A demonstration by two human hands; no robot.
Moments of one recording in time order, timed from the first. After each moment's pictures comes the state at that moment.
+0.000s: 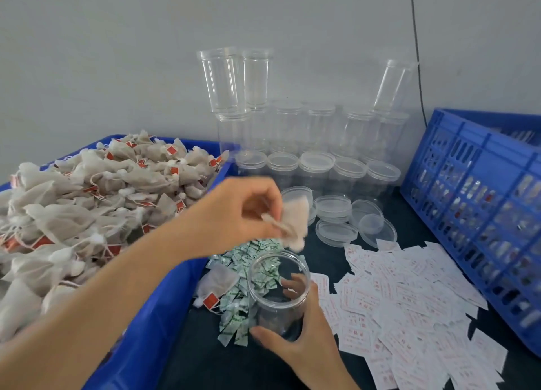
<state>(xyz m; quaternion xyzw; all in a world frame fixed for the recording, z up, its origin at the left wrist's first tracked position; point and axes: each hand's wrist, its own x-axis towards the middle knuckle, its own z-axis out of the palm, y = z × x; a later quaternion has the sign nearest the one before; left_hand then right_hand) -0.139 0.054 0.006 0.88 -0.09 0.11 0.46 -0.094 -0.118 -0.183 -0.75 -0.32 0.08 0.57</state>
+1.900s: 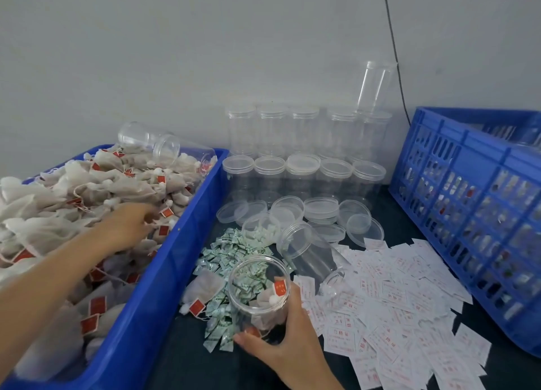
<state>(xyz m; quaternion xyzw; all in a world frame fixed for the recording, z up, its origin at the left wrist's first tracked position) -0.129 0.197 -0.059 0.95 0.29 0.05 0.11 -0.094 -0.121 -0.183 -0.75 -0.32 0.12 0.56</state>
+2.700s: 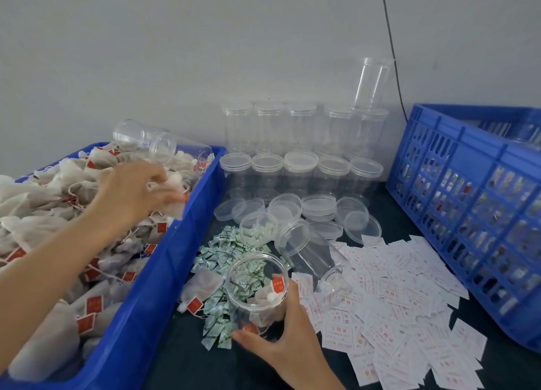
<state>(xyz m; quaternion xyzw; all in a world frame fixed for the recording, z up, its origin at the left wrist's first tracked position) -0.135 0.140 0.003 0.94 0.22 0.23 0.12 -0.095 -0.121 -0.183 -0.76 -0.32 0.12 0.55</state>
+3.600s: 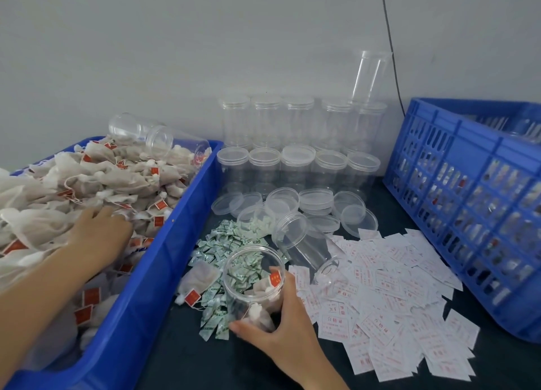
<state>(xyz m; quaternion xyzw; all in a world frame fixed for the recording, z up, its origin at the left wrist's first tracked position) -0.155 0.186 -0.075 0.90 0.25 -0.08 -0.34 -0.096 -0.121 -0.178 -0.72 -0.32 0.12 0.60</state>
